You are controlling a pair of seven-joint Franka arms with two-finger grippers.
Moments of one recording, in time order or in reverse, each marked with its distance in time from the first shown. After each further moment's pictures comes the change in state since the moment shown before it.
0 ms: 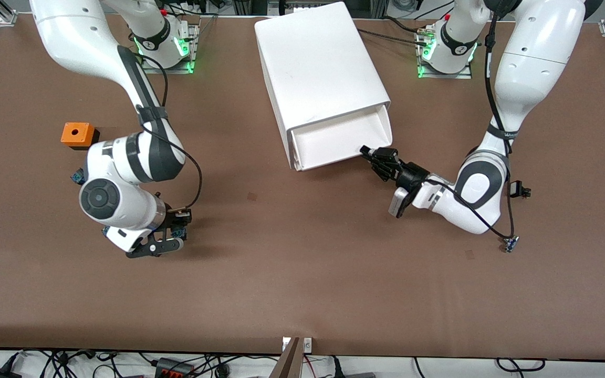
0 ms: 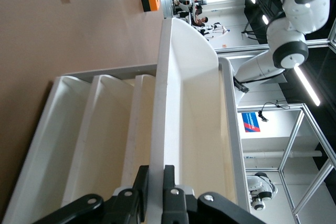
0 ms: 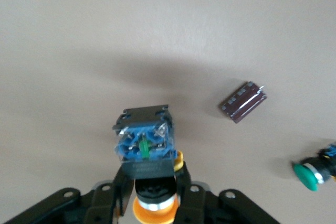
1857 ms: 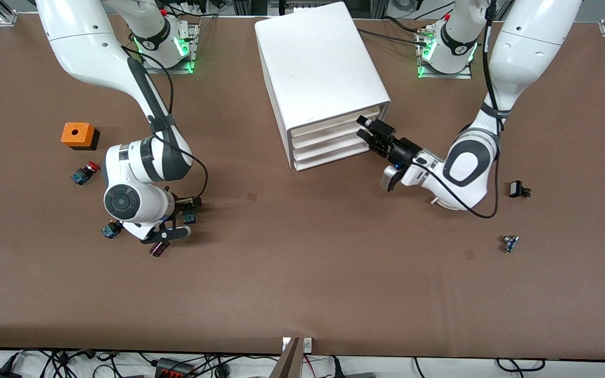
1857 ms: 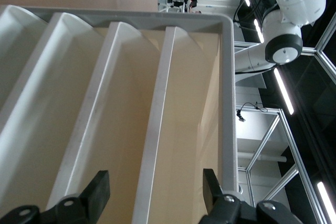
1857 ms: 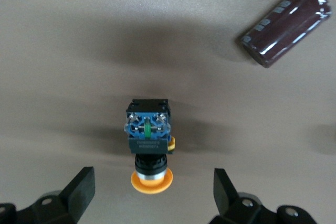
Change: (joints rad) left arm -0.046 -0.143 -0.025 -0.272 -0.045 -0.007 -0.049; right arm -0.004 0.040 0.000 -0.213 -0.005 0.083 0.001
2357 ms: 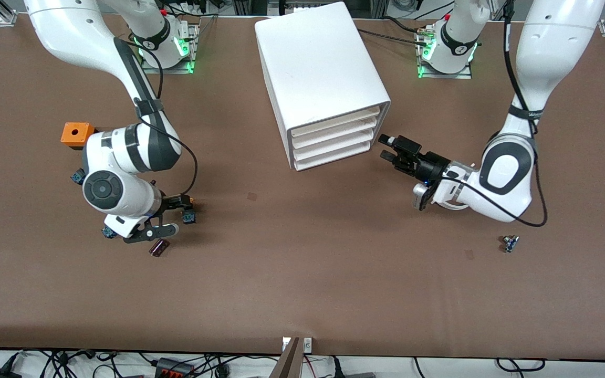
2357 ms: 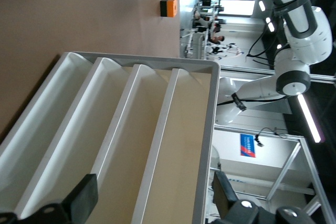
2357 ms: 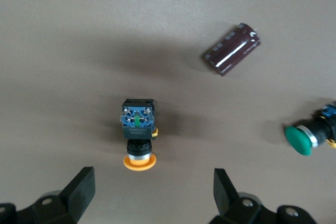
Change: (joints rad) left arm 0.055 -0.006 0.056 0.109 0.019 0.006 -0.121; right arm -0.004 -0.084 0.000 -0.001 -0.064 -0.029 0.001
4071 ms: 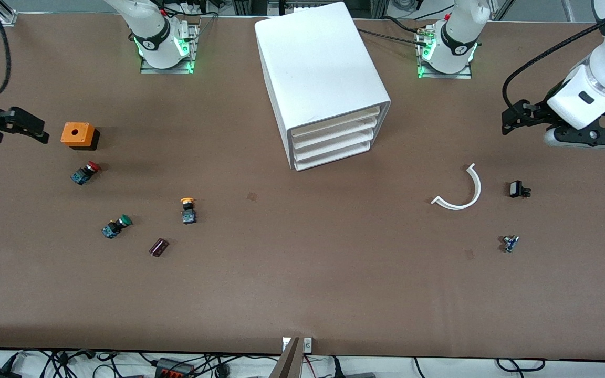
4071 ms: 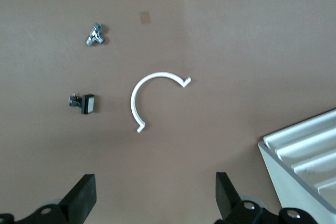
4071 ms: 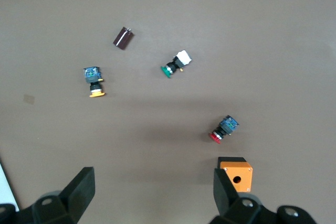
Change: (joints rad) left arm 0.022 -0.612 0.024 0.025 1.107 0.197 -0.762; right arm -0.262 -0.541 -0.004 0.007 0.000 -0.394 -0.088
